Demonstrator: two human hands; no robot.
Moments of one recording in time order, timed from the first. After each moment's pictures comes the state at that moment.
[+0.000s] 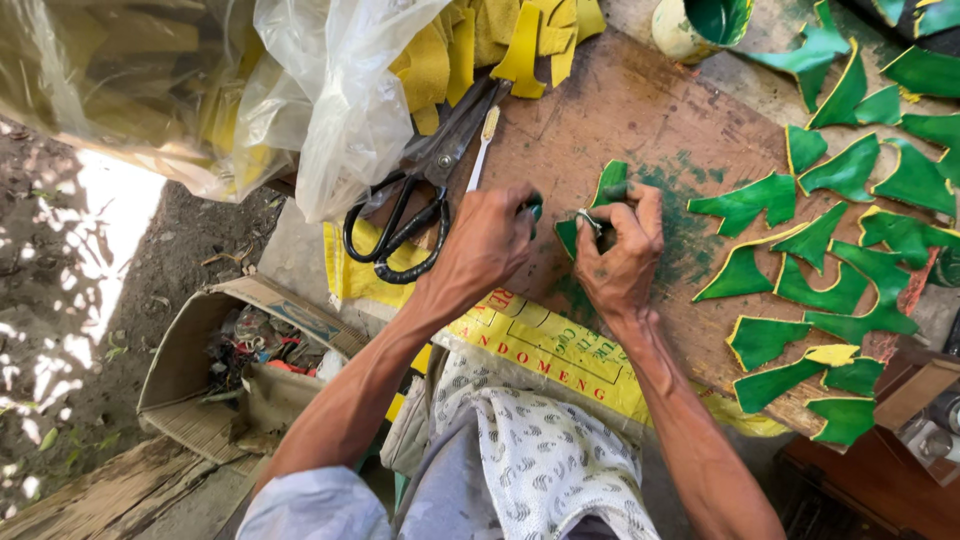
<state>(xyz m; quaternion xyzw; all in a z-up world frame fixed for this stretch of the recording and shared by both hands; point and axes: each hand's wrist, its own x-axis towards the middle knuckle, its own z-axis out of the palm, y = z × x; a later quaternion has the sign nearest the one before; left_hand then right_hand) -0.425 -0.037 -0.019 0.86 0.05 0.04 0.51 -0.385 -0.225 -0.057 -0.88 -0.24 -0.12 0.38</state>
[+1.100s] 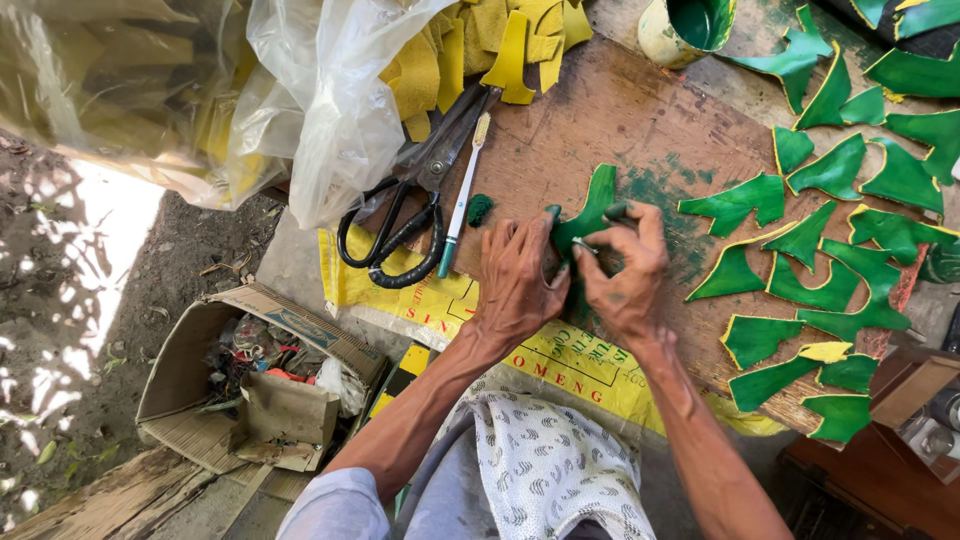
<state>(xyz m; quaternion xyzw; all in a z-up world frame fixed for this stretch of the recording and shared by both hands) -0.455 -0.101 -0.067 0.90 0.02 0.20 0.39 -0.390 -0.258 -0.062 -0.87 -0.25 -0.04 0.43</state>
